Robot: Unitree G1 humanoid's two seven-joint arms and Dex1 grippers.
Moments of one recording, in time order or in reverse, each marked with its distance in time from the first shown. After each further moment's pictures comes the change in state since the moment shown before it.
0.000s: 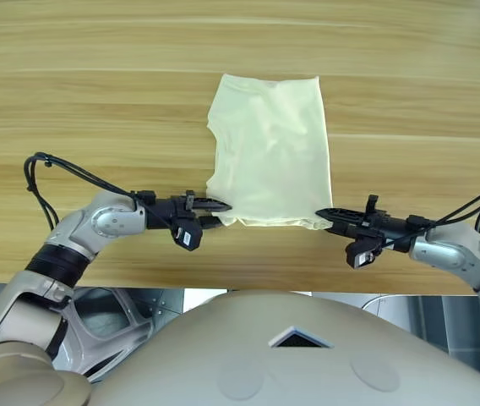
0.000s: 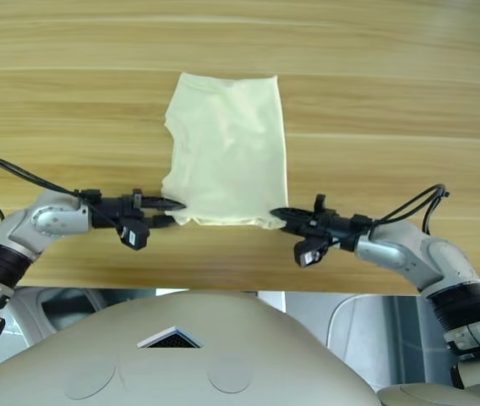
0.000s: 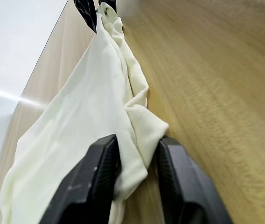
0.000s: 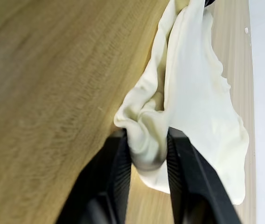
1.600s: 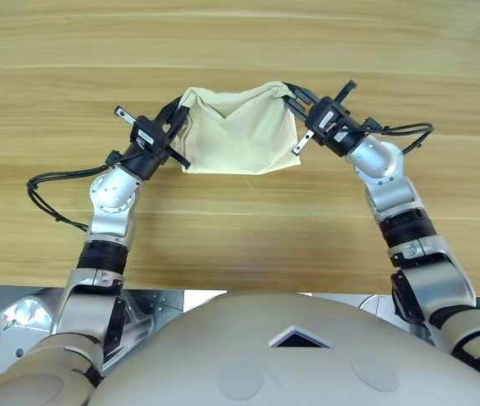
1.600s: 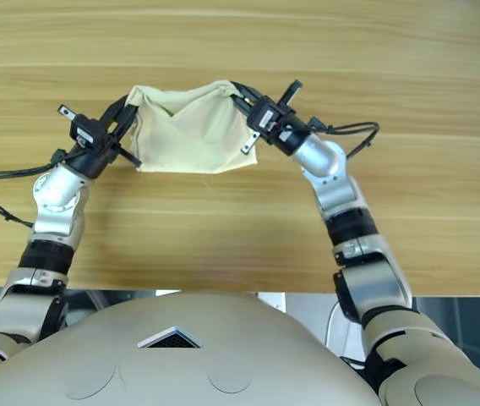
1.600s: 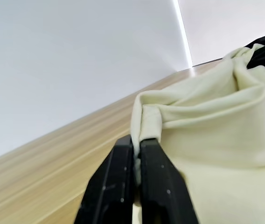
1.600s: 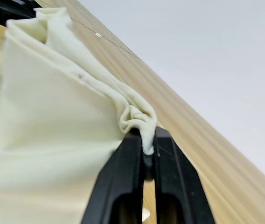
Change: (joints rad) left arm -0.065 -0.402 0.396 0.230 -0.420 0.281 0.228; right arm -0.553 0.656 -0.069 0.506 0.450 0.274 0.062
